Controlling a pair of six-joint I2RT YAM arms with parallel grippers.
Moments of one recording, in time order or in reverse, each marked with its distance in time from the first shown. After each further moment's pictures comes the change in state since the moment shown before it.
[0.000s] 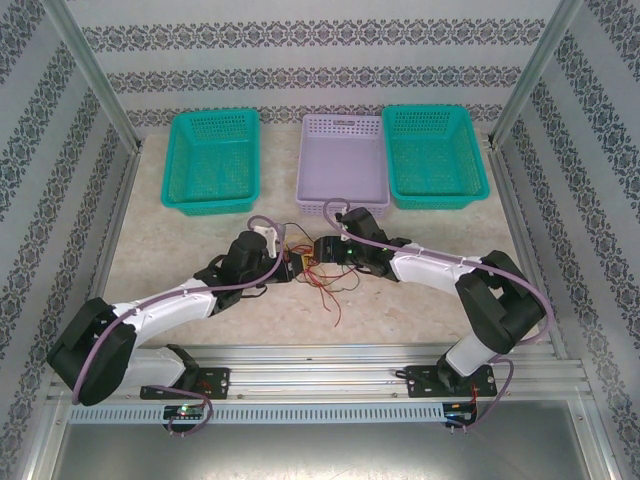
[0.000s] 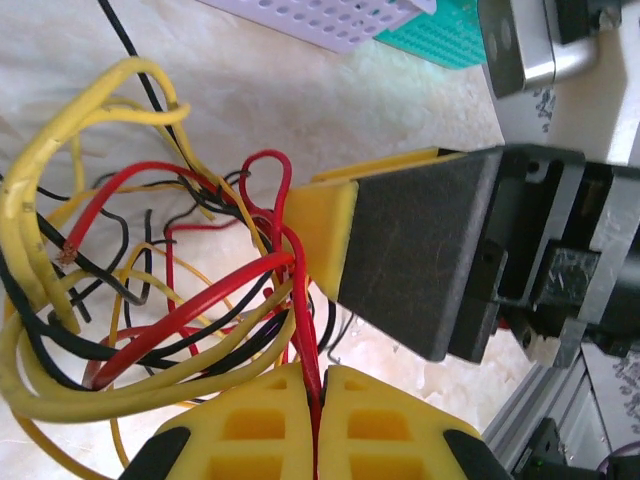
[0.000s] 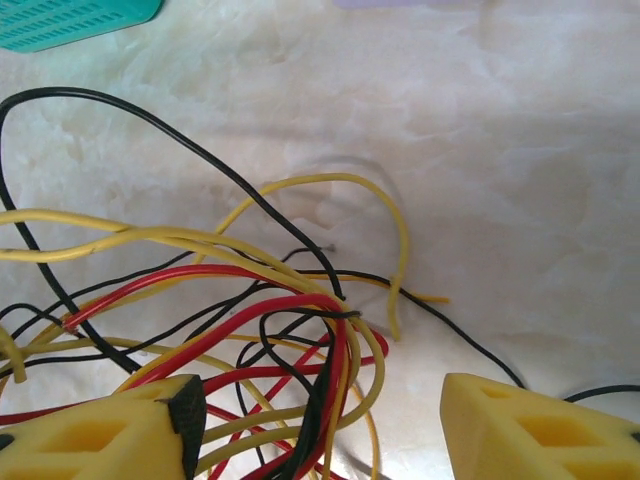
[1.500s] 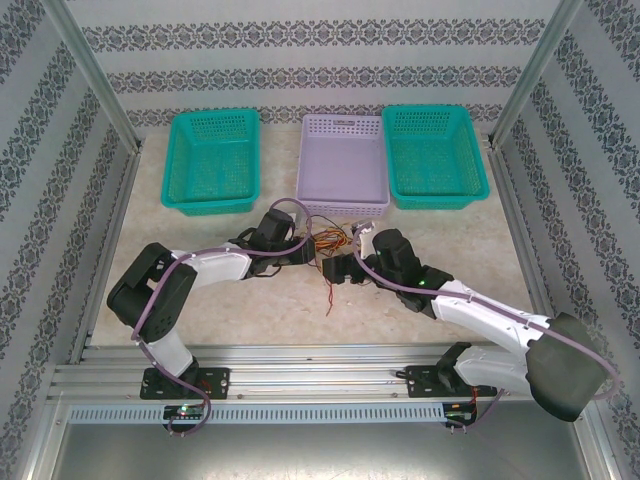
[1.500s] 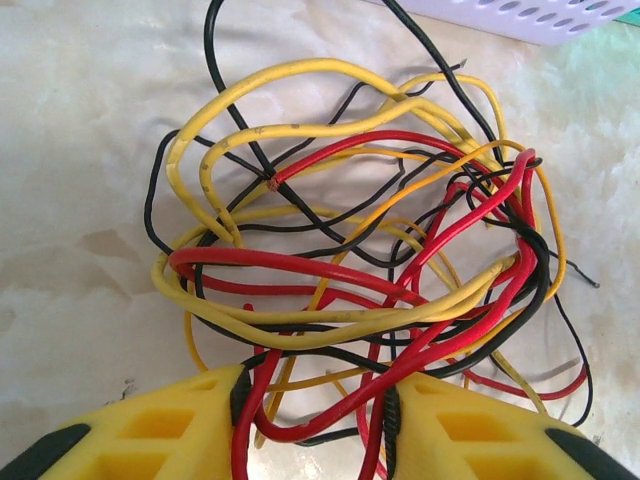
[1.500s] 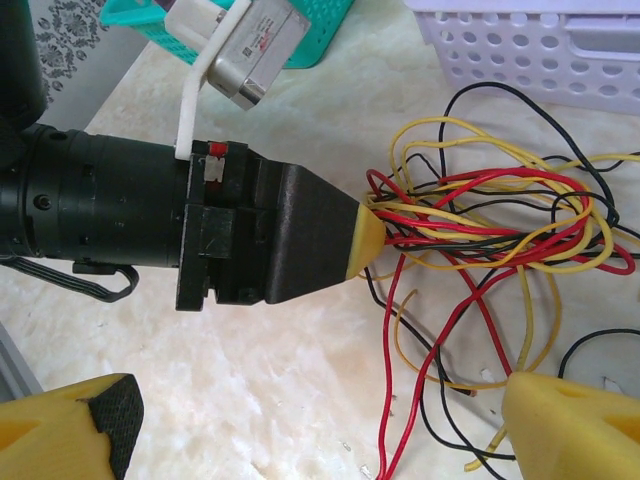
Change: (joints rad) left arm 0.063 0.429 0.294 -0.119 -0.094 0.133; right arm 0.053 -0.447 -0.256 0.052 -0.013 -0.158
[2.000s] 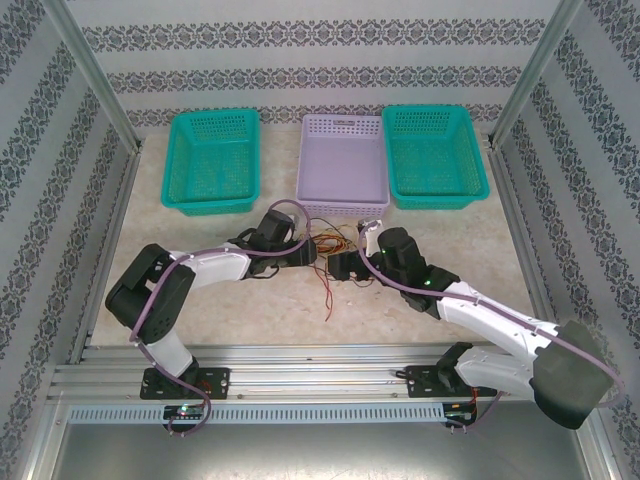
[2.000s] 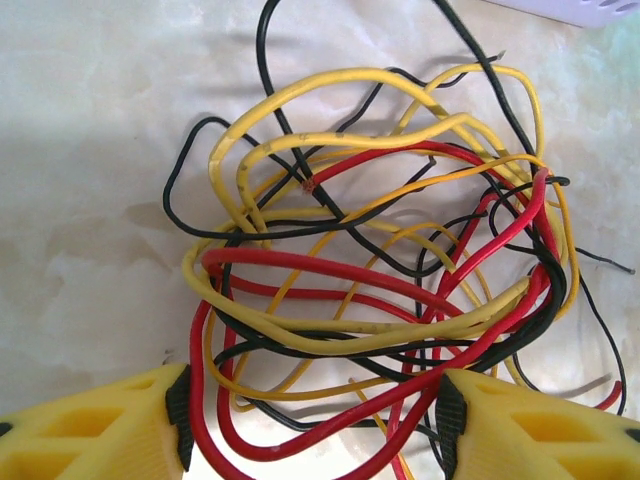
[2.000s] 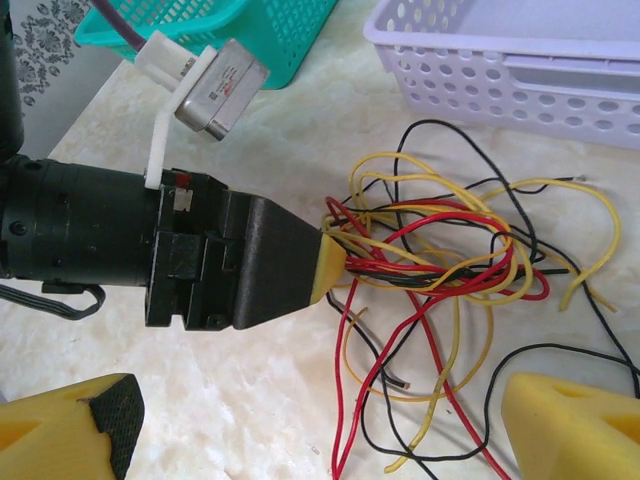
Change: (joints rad) left arm 0.000 -0.010 0.000 -0.054 -0.026 0.012; right arm -0.024 -0.043 0.010 -0.057 0.040 -0.027
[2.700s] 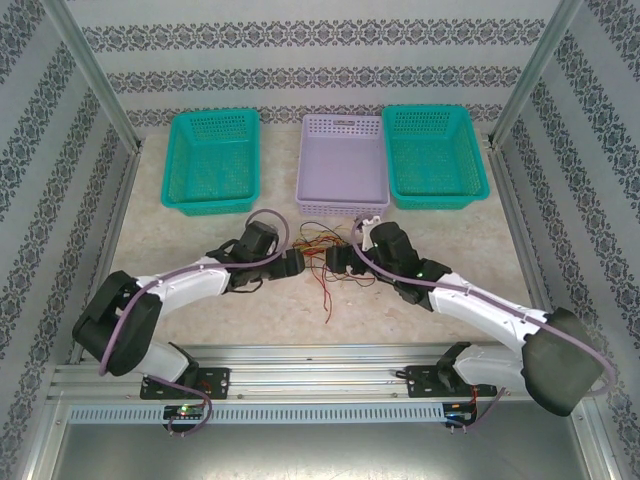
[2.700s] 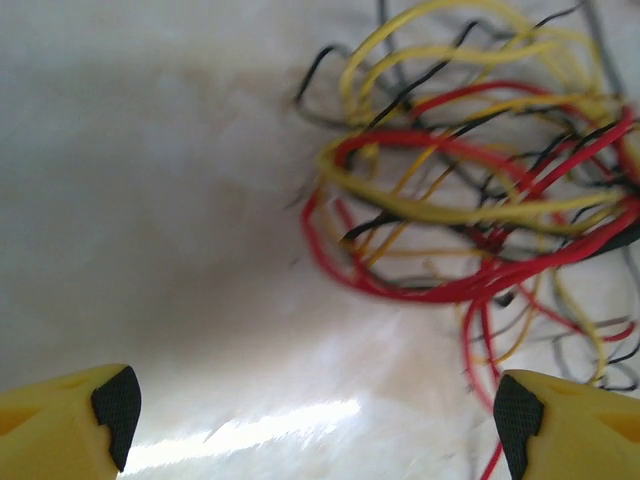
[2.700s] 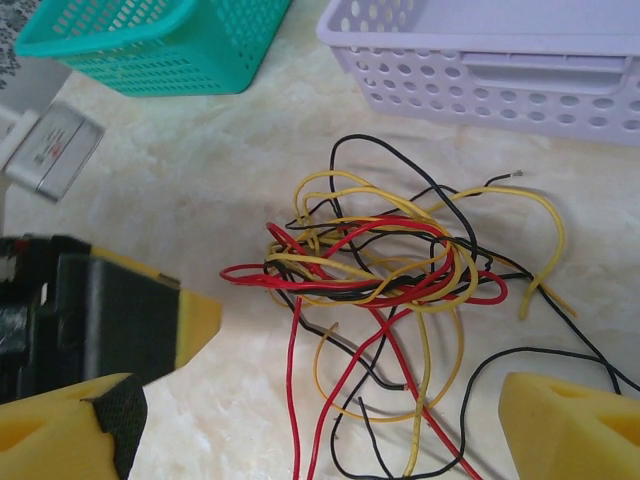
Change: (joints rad) left arm 0.011 -0.214 -0.123 -0.146 -0.037 -0.113; right arm -0.002 0.069 0.044 -0.011 0.062 0.035
